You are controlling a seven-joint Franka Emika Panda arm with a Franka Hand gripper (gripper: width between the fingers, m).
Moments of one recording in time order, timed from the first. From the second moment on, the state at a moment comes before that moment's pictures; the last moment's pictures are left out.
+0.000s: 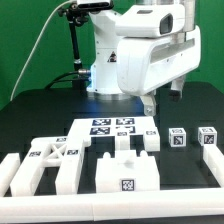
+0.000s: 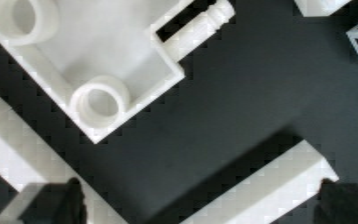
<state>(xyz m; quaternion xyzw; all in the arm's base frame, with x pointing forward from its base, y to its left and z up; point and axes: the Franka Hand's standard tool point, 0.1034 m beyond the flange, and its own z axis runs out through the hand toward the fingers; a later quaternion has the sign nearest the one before) 0.563 0.058 0.121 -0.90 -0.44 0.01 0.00</state>
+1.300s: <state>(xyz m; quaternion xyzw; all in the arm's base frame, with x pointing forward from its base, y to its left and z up) 0.576 -0.001 0.101 -1.00 -0.07 0.01 0.01</state>
